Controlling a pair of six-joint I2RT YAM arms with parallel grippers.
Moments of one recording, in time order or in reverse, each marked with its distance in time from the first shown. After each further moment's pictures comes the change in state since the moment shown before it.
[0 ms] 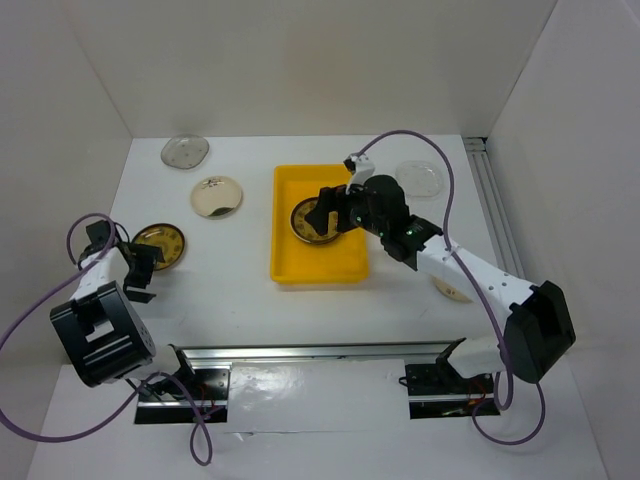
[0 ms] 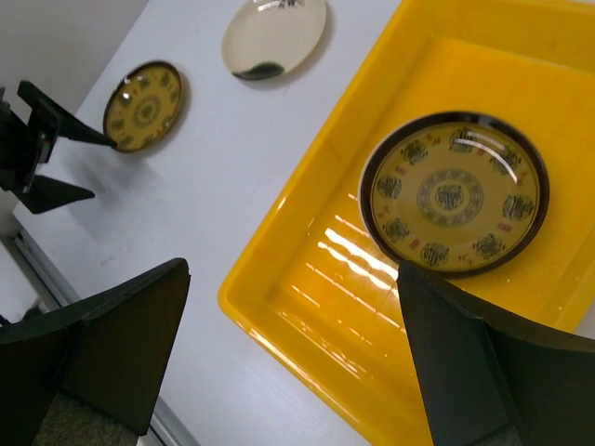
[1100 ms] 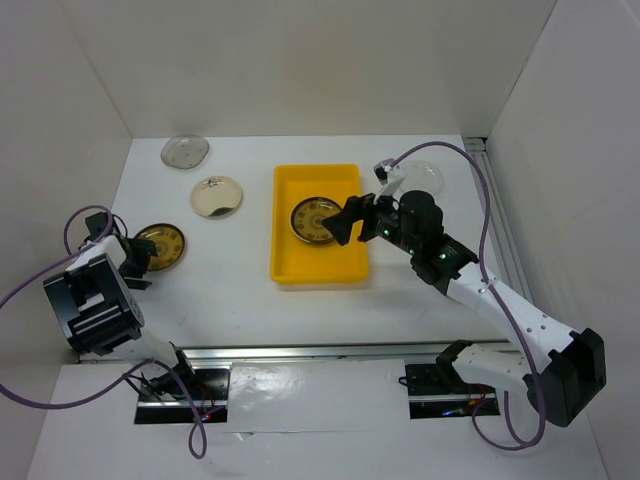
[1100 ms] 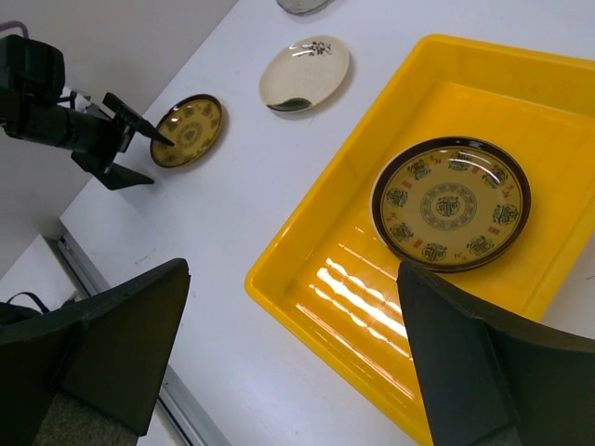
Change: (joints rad) left arm 0.008 0.185 0.050 0.151 -0.051 -0.064; right arm -0.037 -0.262 -0.169 0.026 -0.058 -0.002
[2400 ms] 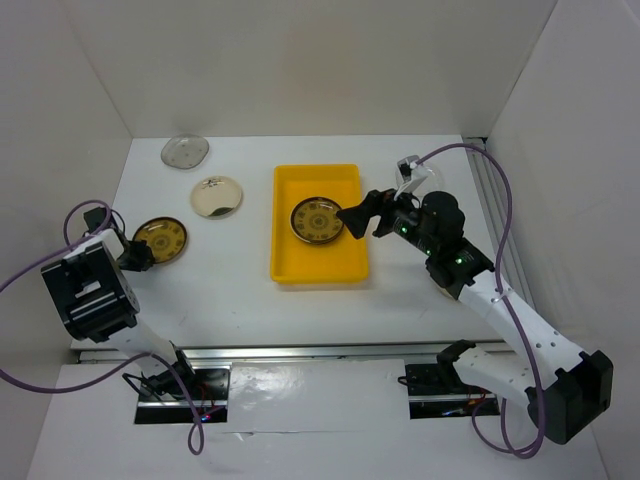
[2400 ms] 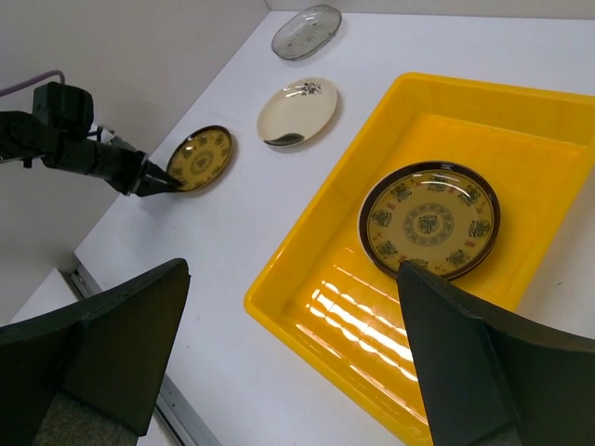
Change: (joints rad) left arm 0.002 0.107 0.079 0.041 0.031 0.005; right arm -0.106 -0.096 -0.032 0.019 -0.060 0.039
